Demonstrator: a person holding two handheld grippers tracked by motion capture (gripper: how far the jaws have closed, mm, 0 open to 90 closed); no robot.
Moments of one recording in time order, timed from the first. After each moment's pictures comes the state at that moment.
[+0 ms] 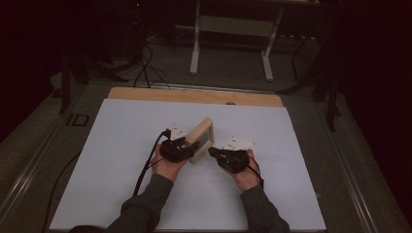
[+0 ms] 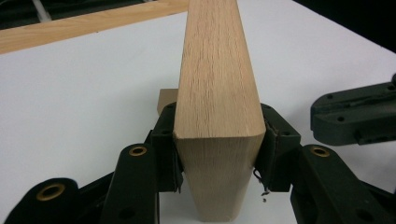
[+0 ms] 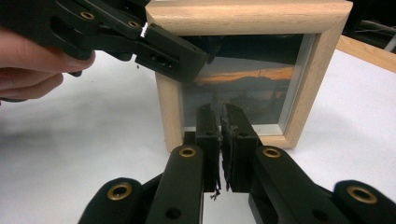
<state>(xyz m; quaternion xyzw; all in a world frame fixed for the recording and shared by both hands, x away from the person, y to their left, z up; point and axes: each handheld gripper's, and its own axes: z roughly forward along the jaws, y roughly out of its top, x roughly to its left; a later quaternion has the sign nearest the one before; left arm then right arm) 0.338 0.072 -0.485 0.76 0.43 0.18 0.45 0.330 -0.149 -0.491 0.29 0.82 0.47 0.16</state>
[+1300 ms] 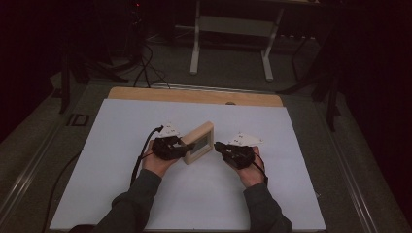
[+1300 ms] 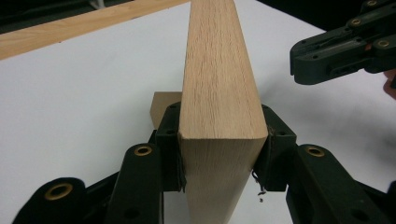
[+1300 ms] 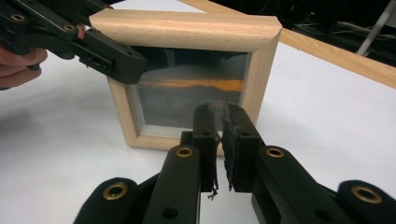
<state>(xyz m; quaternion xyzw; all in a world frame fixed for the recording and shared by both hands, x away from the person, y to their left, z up) 0.349 0.103 -0.488 0.80 0.35 0.12 0.48 0.339 -0.164 -0.484 0.31 0.81 0.47 0.18</state>
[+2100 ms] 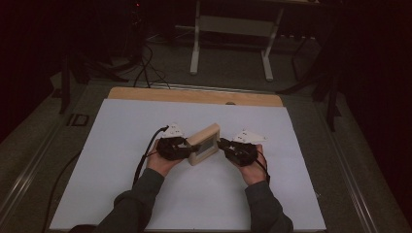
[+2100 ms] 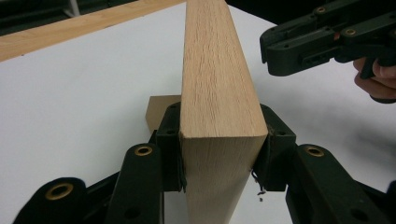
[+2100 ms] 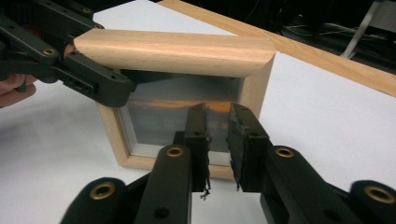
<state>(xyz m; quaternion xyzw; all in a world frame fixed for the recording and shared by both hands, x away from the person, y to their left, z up) 0.353 0.092 -0.491 0.80 0.31 0.10 0.50 0.345 -0.171 -0.480 0.32 0.80 0.48 0.19</state>
